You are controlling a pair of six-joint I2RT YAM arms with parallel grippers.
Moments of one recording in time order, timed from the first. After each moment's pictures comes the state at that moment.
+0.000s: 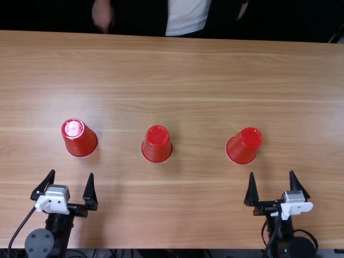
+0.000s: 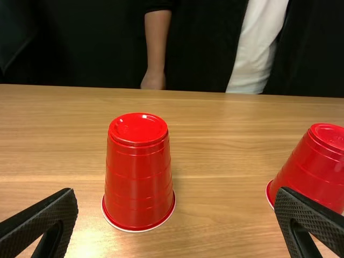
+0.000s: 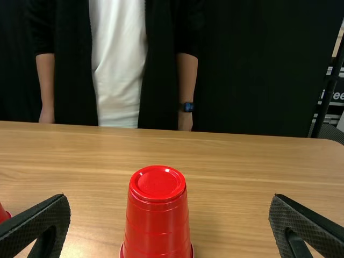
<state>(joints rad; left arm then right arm) -0.02 0.01 0.03 -0.07 0.09 -0.10 -0.04 0.01 0.03 0.06 -0.09 -0.07</state>
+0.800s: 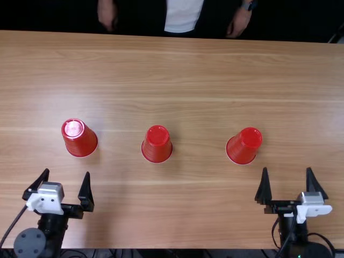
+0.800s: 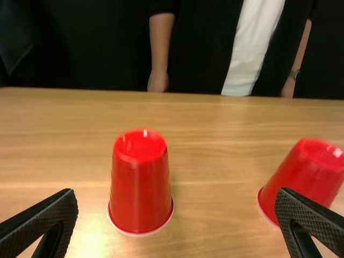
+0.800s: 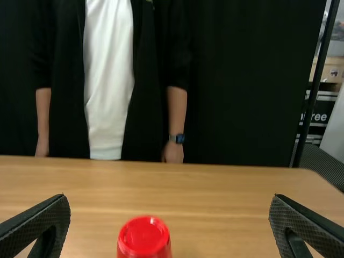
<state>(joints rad) -0.02 0.14 0.26 -0.23 0.08 -0.10 -0.08 0.13 0.23 0.04 -0.09 -0.07</state>
